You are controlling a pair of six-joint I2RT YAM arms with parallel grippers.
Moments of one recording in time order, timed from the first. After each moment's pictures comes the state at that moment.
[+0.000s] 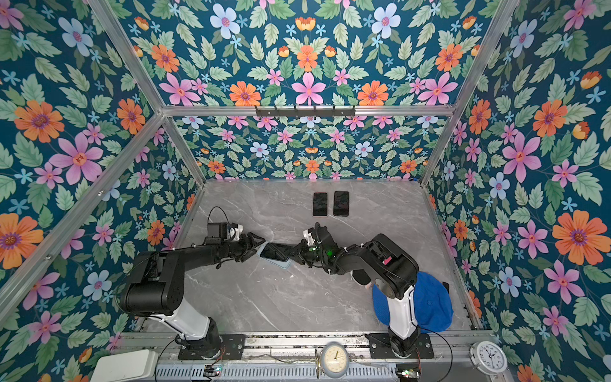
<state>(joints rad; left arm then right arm) -0.04 1.64 0.67 0.08 0.68 -0.71 0.72 1.95 0.88 0.63 -0.57 1.35</state>
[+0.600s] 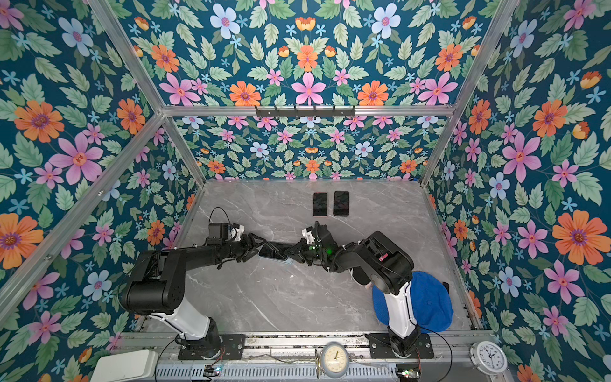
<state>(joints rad) -0.05 1.65 0.67 0.09 0.69 -0.73 0.69 2.00 0.90 0.65 -0.63 1.34</state>
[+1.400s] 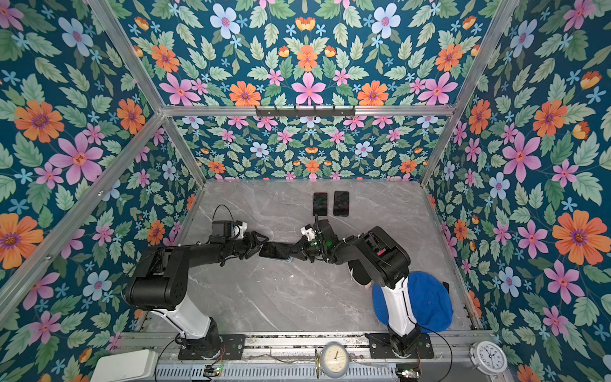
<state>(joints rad) -0.09 1.68 0.69 0.14 0.67 -0.73 0.64 2.07 1.01 0.52 -0.78 1.22</state>
